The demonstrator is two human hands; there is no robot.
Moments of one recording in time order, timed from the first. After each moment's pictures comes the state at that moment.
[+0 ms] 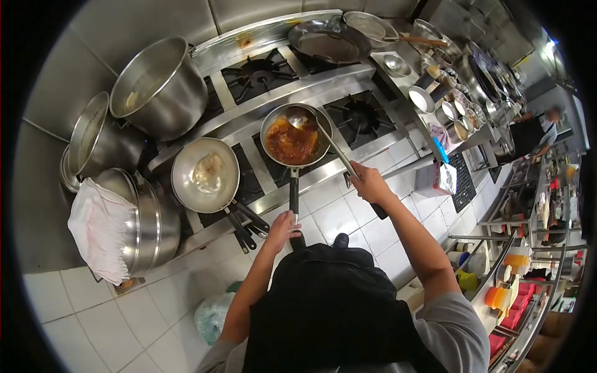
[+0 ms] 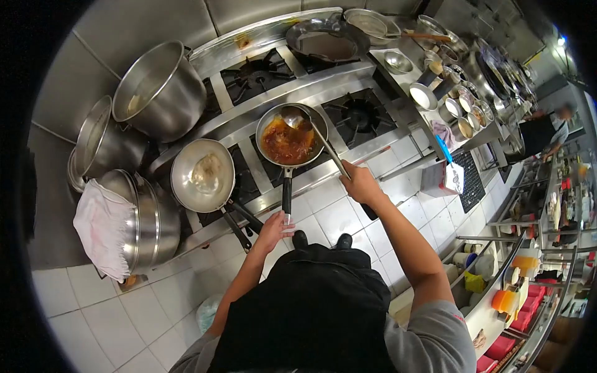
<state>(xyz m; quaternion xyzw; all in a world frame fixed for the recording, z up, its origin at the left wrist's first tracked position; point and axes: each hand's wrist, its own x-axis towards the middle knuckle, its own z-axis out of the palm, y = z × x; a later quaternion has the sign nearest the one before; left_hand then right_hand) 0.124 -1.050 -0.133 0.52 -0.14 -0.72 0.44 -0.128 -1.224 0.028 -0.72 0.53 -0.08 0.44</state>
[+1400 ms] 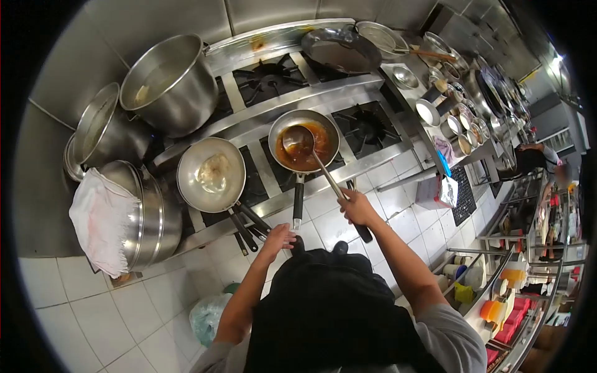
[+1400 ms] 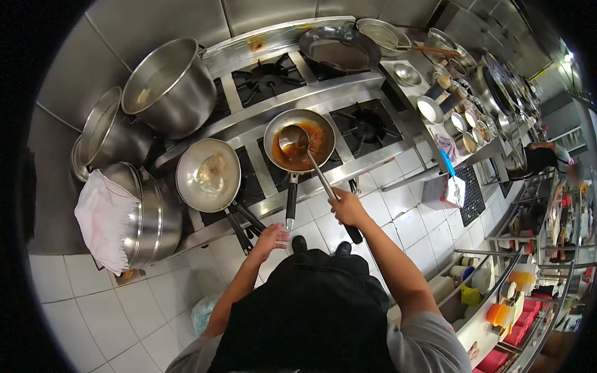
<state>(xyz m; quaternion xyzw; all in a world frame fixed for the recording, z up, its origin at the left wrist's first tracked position) 0.137 -1.025 -0.141 0.57 -0.19 -0.70 0.39 -0.102 -1.182 -0.003 -0.61 0.57 -0.09 0.54</state>
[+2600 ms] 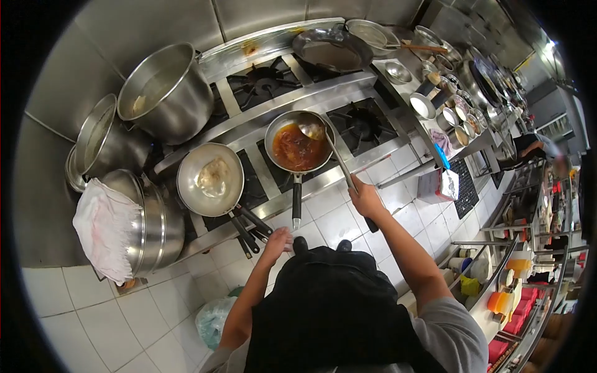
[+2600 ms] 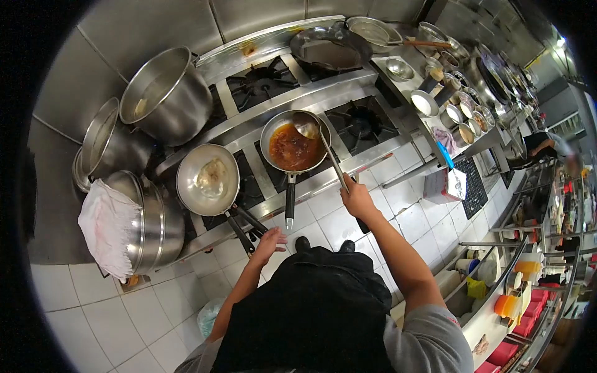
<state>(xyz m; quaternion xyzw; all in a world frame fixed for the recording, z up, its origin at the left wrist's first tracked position) 0.143 -1.010 -0.152 0.61 -0.24 -0.66 0.37 -0.126 -1.202 -0.025 -0.82 0.48 -0.22 0.23</state>
